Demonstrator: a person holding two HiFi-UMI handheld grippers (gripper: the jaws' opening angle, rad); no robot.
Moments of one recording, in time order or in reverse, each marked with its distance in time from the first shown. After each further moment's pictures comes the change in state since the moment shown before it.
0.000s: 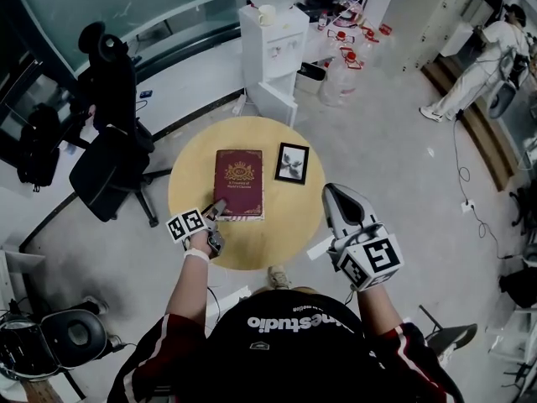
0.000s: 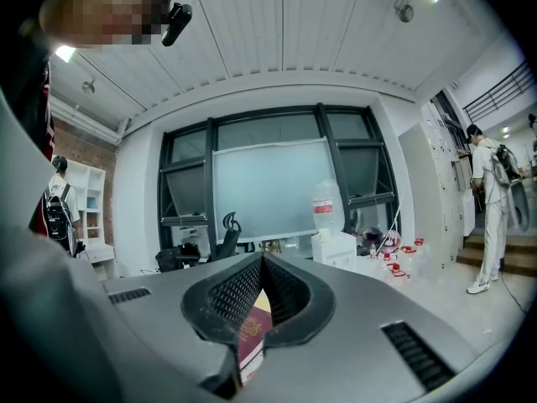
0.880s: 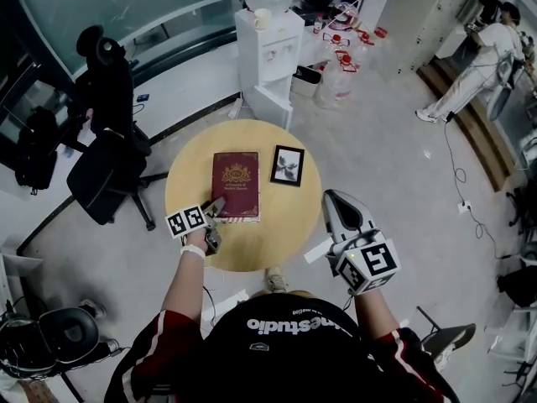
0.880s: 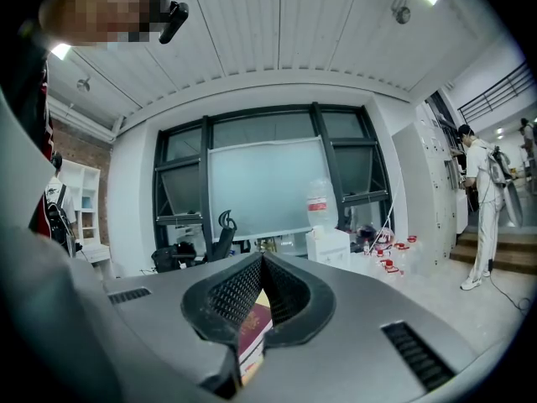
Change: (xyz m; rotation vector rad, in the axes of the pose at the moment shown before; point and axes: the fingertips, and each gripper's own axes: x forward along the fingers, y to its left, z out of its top) left arm 0.007 -0.014 0.011 0.134 0.017 0.029; right arm -0.018 -0.007 -0.008 0.019 0.015 -0.043
